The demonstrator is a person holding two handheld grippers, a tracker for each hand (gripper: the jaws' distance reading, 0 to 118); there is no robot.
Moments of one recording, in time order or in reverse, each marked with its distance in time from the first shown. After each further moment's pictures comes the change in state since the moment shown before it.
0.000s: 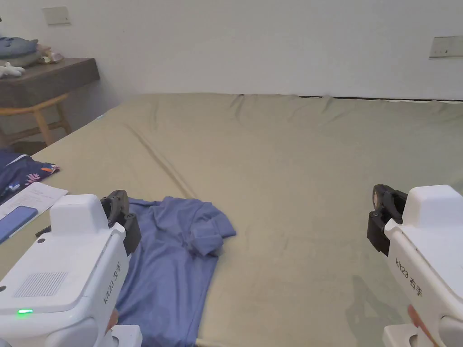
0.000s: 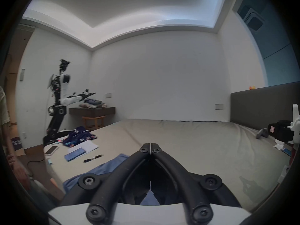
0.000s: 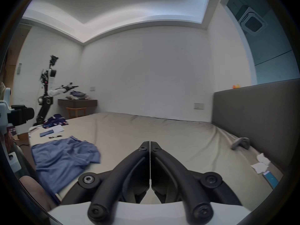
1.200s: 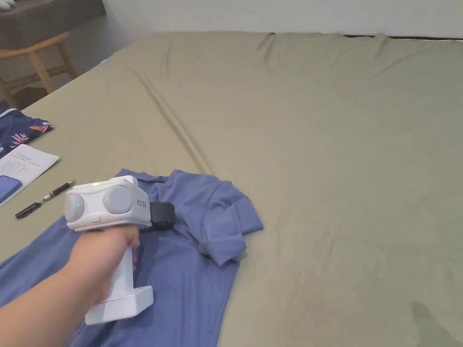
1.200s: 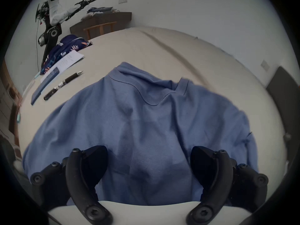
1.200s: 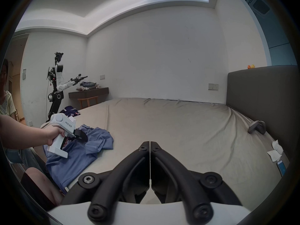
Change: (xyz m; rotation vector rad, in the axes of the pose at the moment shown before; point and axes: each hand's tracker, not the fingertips) left arm -0.009 -0.123 -0.333 -0.882 0.105 0.056; right arm 0.015 -0.031 -0.024 -0.235 0.082 -0.110
